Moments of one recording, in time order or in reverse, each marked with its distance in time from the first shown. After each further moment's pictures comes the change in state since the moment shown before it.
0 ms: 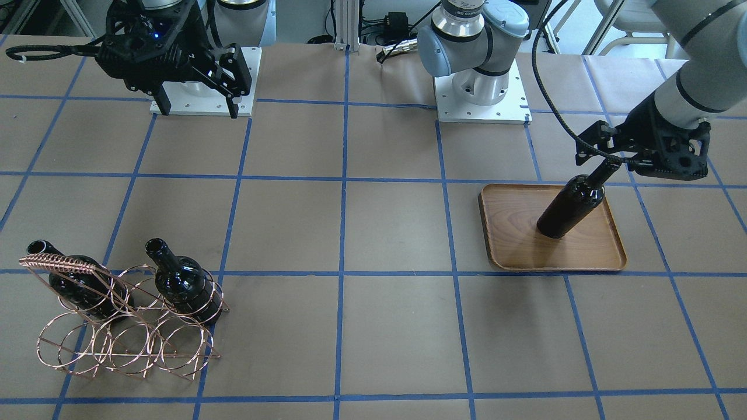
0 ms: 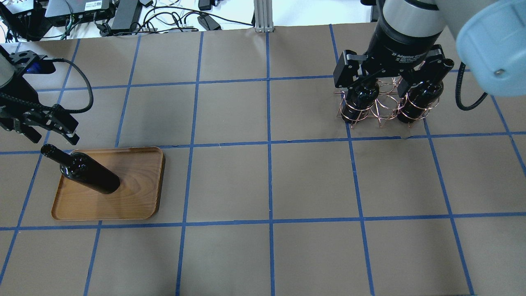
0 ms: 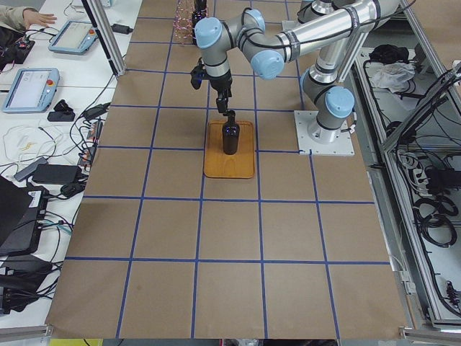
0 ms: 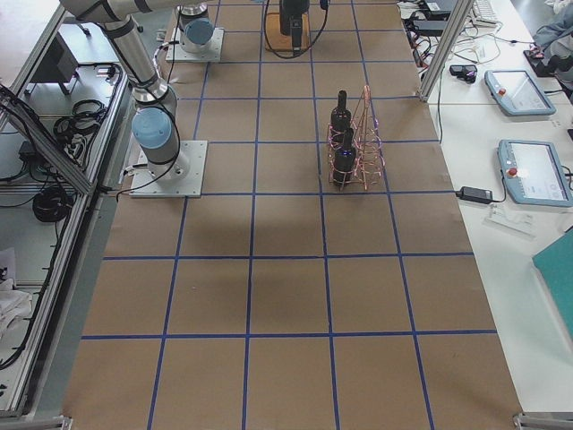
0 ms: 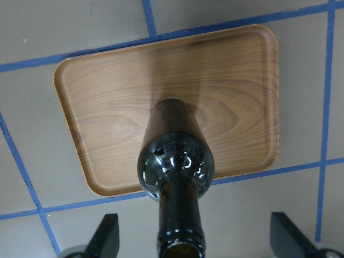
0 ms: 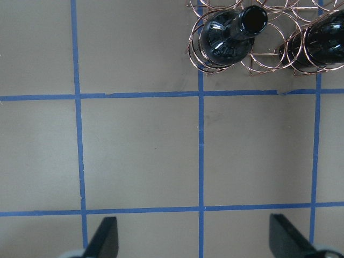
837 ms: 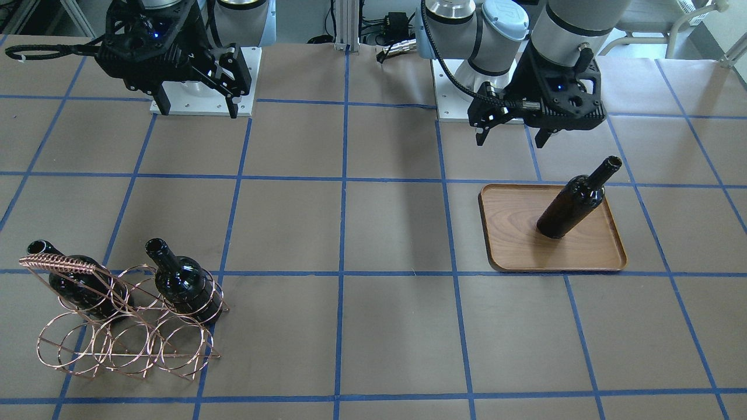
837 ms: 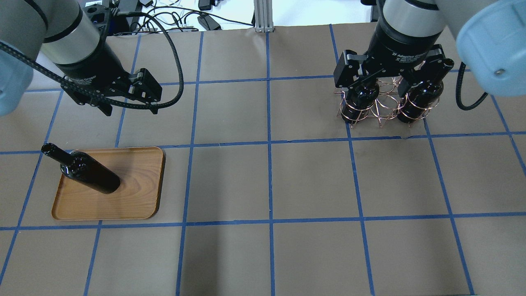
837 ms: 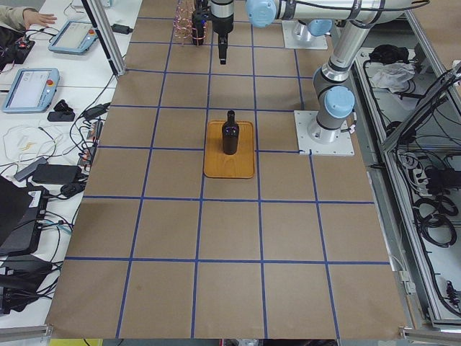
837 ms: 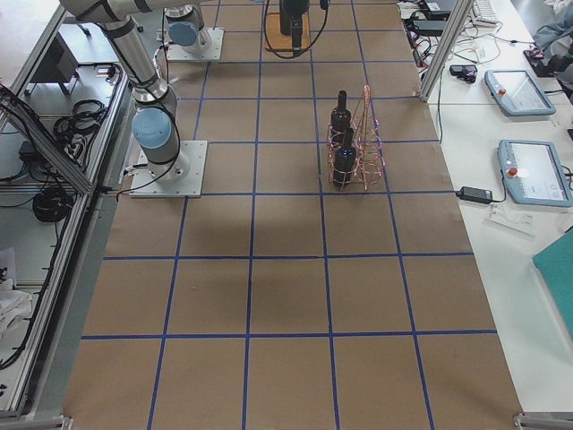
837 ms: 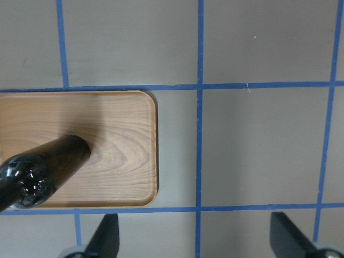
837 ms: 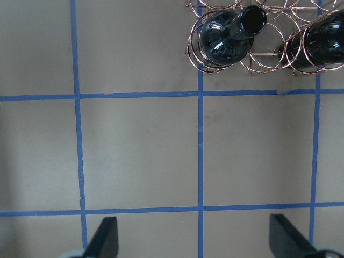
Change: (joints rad) left arm -0.357 0.056 0.068 0.028 -0.080 -0.406; right arm 0.000 0.000 0.000 0.000 -0.002 0.000
